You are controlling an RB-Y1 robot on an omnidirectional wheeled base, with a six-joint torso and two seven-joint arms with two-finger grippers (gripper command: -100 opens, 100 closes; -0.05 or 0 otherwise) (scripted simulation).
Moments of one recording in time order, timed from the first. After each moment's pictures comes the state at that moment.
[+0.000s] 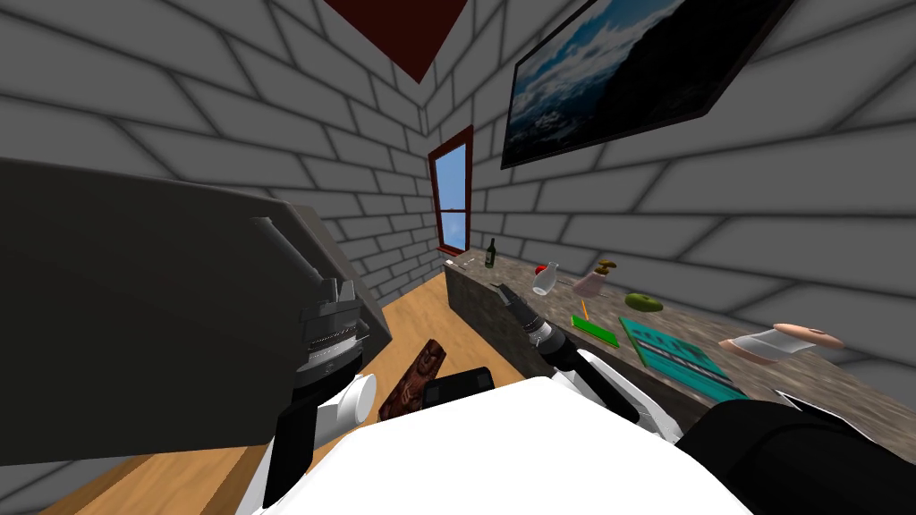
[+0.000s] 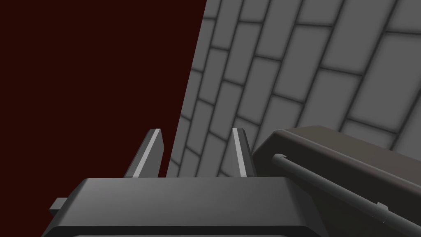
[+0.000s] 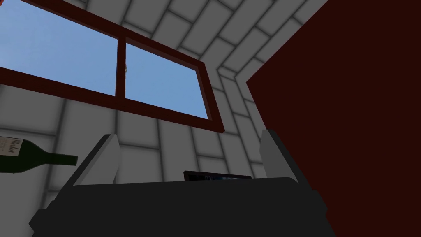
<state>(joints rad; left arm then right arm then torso) 0.50 -0.02 0.03 -2.35 0.04 -0.47 -0.06 0.67 -0.60 0.13 -2.33 -0.04 -0.42 0.11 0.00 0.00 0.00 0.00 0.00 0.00</state>
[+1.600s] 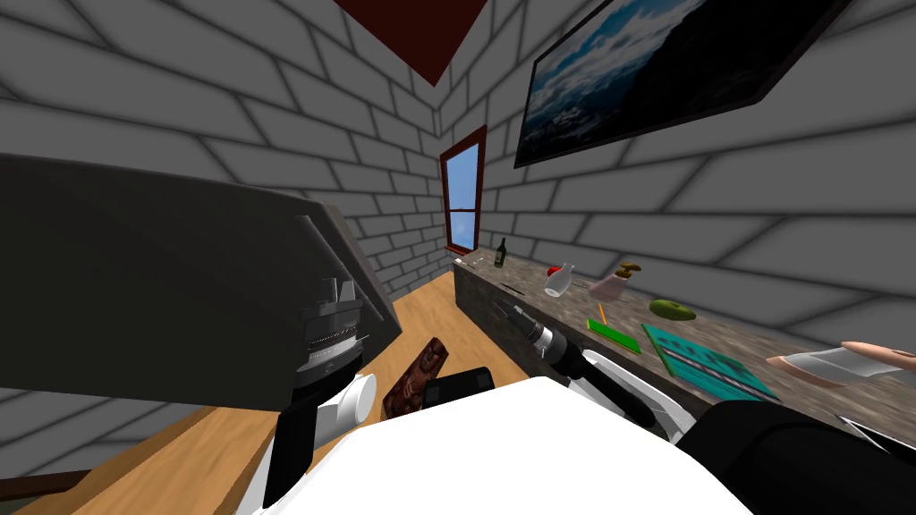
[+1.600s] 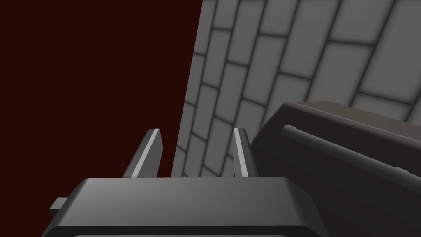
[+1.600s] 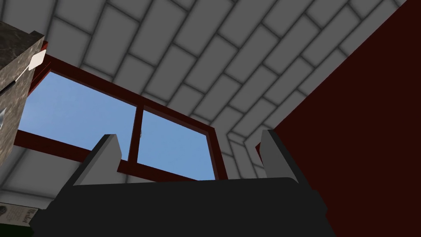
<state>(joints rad) 0.50 -0.02 0.03 -2.35 0.04 -0.47 -0.06 0.71 -0.81 0.16 -2.32 -0.04 -0.39 0.09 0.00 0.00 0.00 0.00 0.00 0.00</state>
